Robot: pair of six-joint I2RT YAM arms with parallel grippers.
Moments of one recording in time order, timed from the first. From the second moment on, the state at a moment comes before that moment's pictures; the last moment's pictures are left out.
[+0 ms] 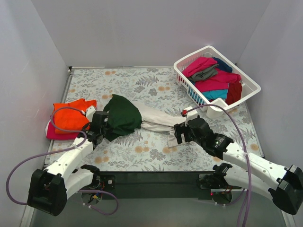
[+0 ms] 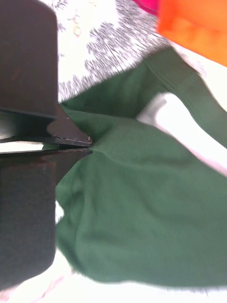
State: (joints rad) left arm -0.32 1.01 0.49 -0.32 -0.33 -0.87; right arm 0.83 0.89 0.55 -0.27 0.24 0.22
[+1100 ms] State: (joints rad) left arm -0.16 1.18 0.99 -0.30 -0.16 -0.65; right arm 0.63 1.19 0.48 -0.19 0.07 0.29
